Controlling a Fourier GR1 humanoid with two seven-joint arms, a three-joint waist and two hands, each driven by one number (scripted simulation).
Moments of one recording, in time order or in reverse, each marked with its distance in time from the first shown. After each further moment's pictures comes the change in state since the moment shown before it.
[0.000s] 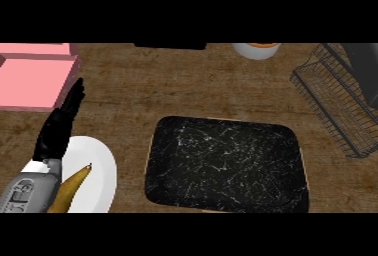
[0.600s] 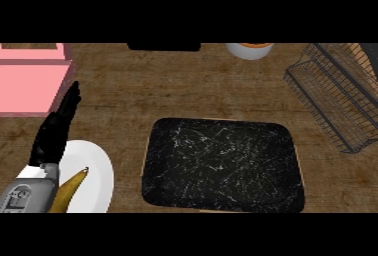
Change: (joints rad) left arm 0.034 -0.007 0.014 -0.035 -0.008 0.008 0.019; right arm 0.030 -0.073 -0.047 0.073 0.020 0.080 -0.048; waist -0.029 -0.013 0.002
